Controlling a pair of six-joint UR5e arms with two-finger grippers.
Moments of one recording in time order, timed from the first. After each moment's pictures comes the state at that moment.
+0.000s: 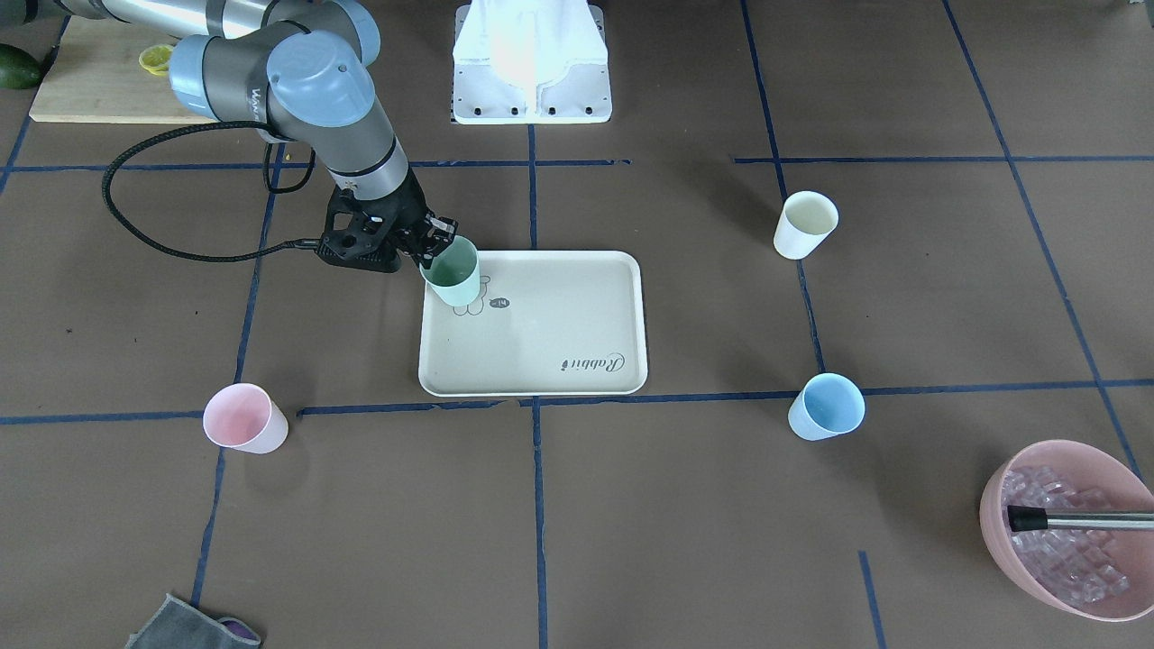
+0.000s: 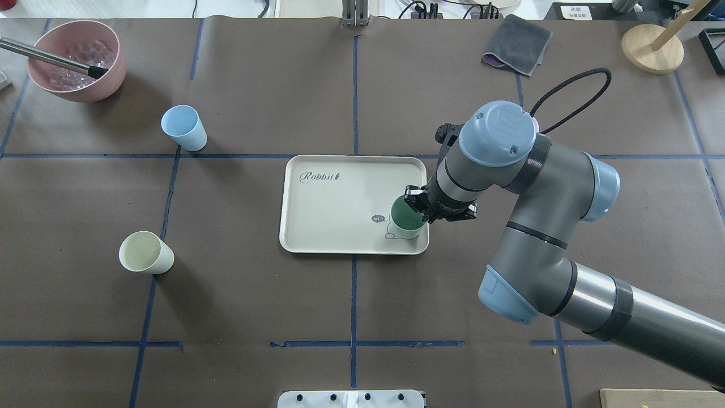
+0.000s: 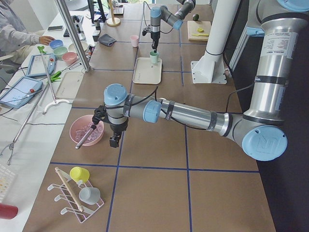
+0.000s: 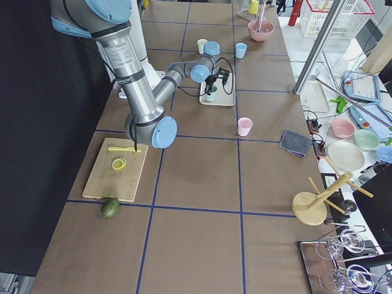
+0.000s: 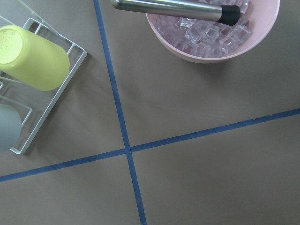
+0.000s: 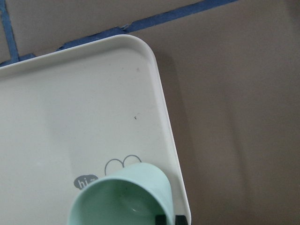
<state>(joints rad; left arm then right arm) -1.51 -1.66 -1.69 -1.59 -2.33 0.02 0.58 -1.05 1.76 -1.49 2.00 1.42</state>
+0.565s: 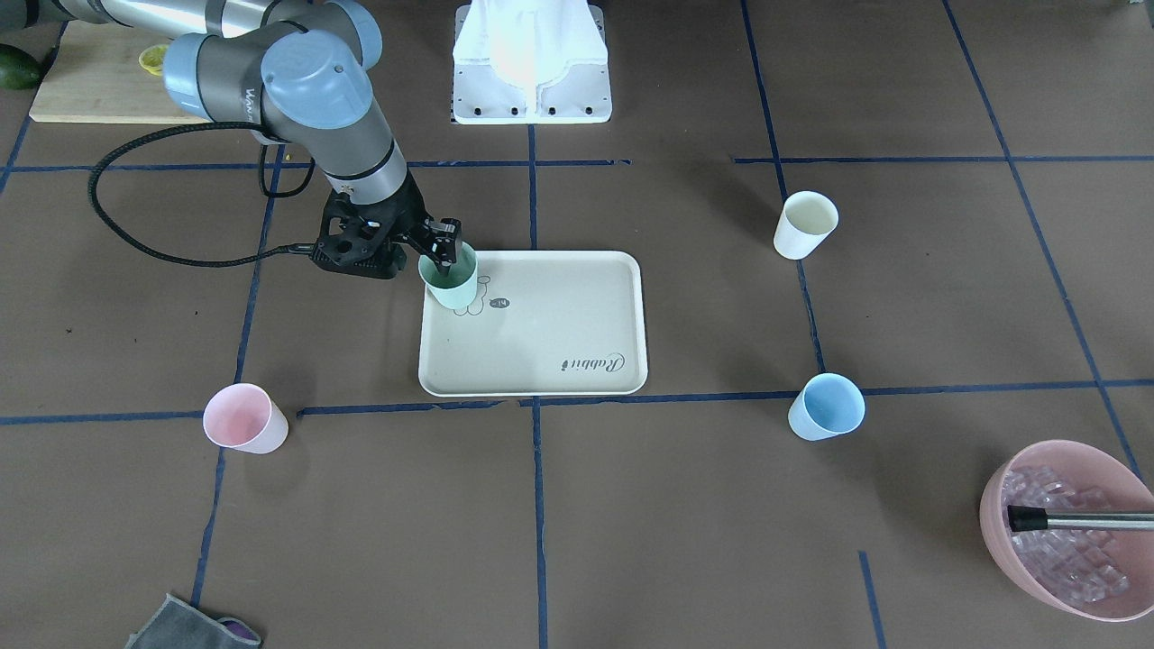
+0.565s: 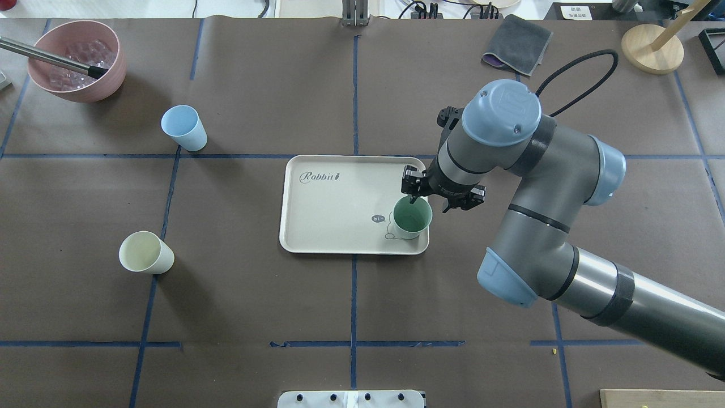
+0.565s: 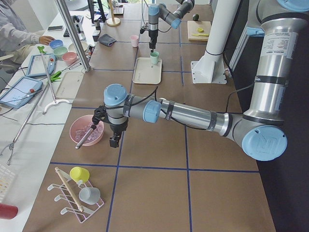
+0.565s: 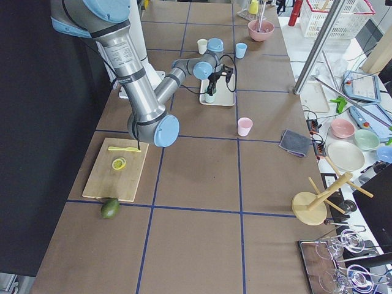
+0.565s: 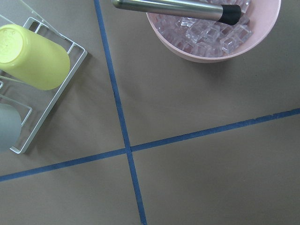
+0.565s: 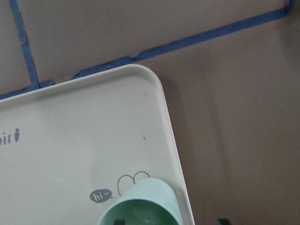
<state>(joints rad) -1.51 -1.67 -1.69 -1.59 -2.33 0.02 0.66 -1.02 1.78 -1.55 2.04 1.38</state>
